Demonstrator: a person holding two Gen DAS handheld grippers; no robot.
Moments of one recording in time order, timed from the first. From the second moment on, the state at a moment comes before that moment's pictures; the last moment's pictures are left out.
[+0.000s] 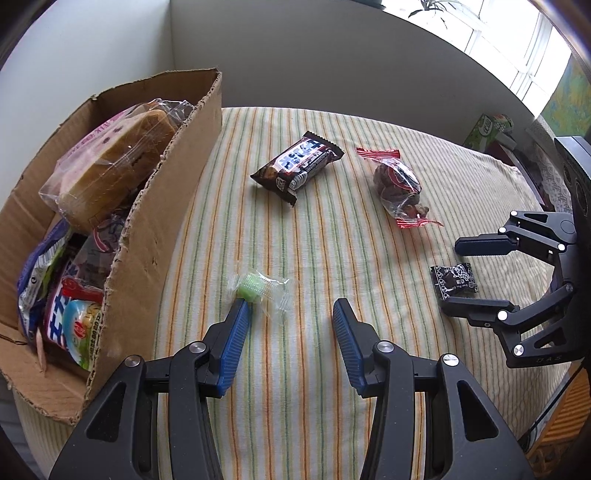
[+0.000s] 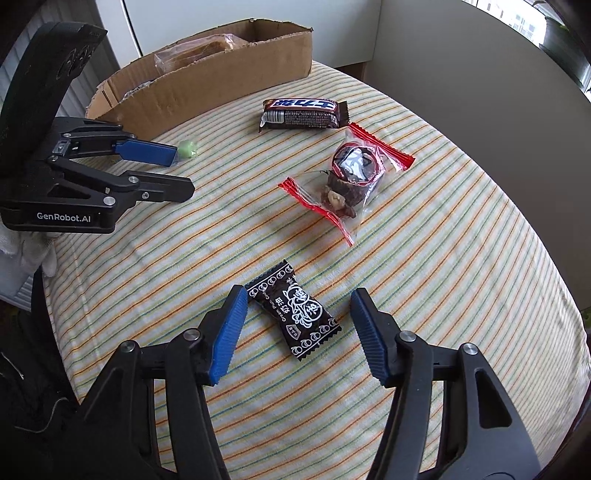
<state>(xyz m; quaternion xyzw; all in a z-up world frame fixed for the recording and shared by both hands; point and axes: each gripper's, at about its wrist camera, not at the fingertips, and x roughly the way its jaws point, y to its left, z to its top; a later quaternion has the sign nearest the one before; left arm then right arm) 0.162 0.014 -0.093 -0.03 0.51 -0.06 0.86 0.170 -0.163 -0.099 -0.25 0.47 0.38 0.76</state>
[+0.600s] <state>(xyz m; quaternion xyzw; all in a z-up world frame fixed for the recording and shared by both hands) 0.197 -0.001 -0.096 -0.01 0.51 -0.06 0.86 0.170 -0.171 -0.097 -0.25 0.47 0.36 0.77</state>
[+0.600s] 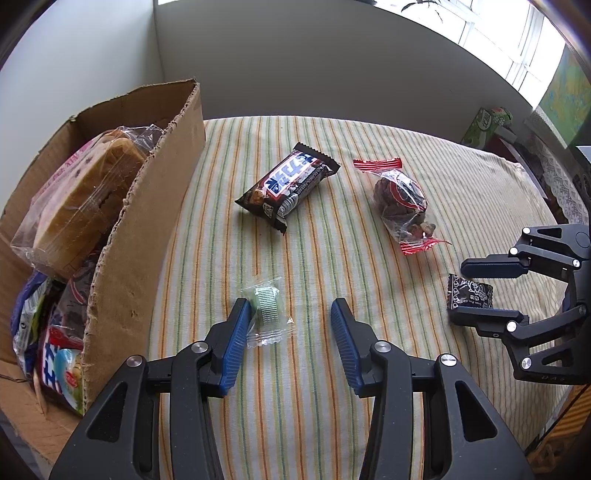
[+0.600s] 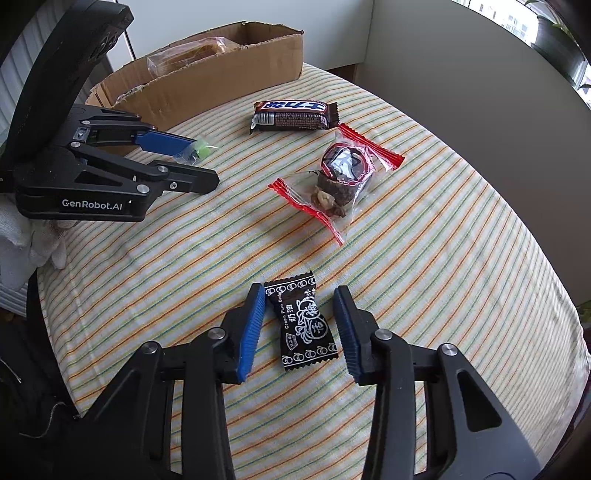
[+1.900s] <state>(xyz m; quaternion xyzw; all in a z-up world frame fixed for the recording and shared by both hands) 0.129 0.009 -0.053 -0.02 0.45 -0.07 0.89 0.128 -0.172 -0.050 -0.16 0.45 0.32 0.82</state>
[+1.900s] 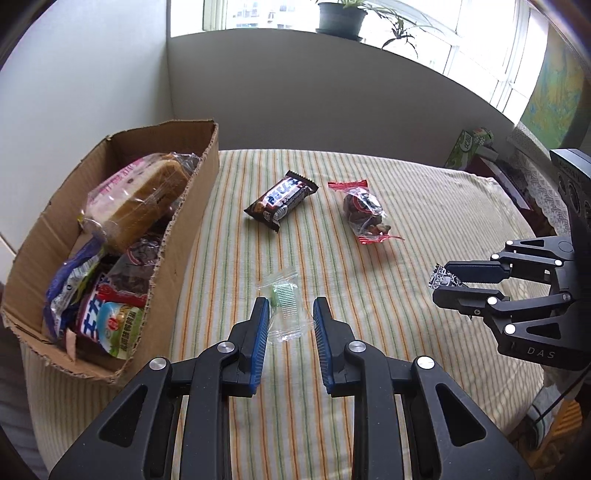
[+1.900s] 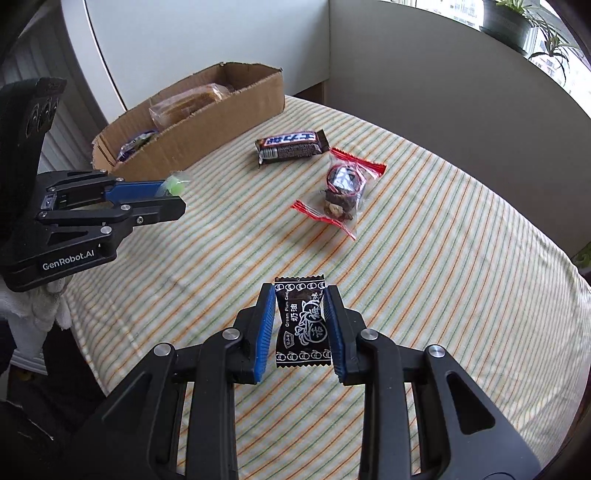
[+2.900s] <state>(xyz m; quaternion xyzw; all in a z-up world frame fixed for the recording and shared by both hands) 0.130 0.170 -0.014 -0.03 0.44 0.03 0.90 0.141 0.038 -0.012 -0.20 0.40 0.42 0.79</state>
